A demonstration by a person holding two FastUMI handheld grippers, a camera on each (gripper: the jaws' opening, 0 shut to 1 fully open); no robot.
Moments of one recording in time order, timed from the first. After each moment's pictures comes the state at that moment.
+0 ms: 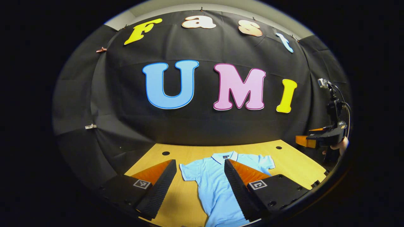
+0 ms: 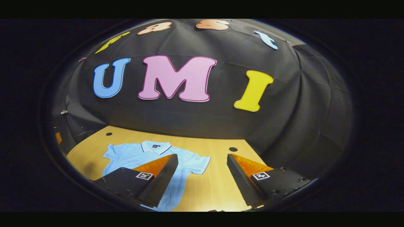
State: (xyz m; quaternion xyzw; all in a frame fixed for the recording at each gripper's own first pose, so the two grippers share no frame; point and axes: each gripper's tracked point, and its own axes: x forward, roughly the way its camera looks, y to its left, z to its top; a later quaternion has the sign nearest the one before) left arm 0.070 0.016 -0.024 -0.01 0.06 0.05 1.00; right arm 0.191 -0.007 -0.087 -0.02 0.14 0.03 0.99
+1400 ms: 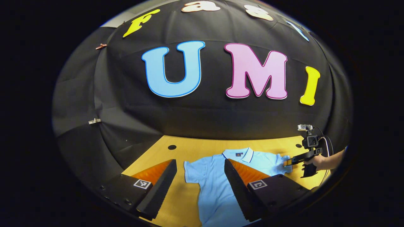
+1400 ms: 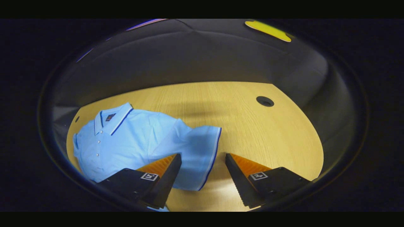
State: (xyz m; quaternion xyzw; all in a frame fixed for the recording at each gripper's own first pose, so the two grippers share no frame) left arm 0.157 0.012 -0.045 0.00 0.11 0.12 0.99; right arm 0.361 -0.022 -0.334 0.04 0.41 0.03 0.91
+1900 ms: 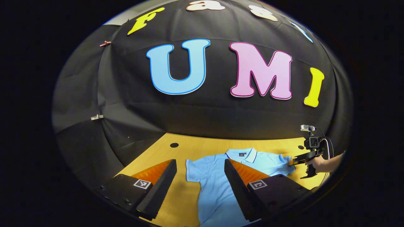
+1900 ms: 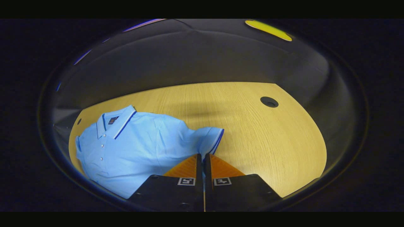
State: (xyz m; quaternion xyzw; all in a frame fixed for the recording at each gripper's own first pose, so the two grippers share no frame) left arm 0.156 0.018 -0.058 -0.02 0.12 0.14 0.98; right arm 0.367 -0.012 -0.328 0.04 0.41 0.04 0.91
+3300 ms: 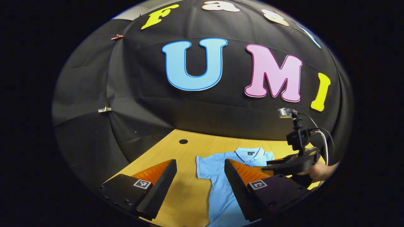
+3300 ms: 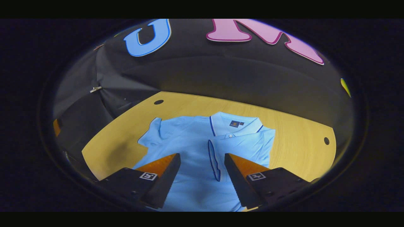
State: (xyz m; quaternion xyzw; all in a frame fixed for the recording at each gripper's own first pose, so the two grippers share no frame) left arm 0.147 0.065 -0.076 -0.04 0.11 0.15 0.98; right arm 0.248 0.235 -0.215 -0.04 0.32 0.30 0.90
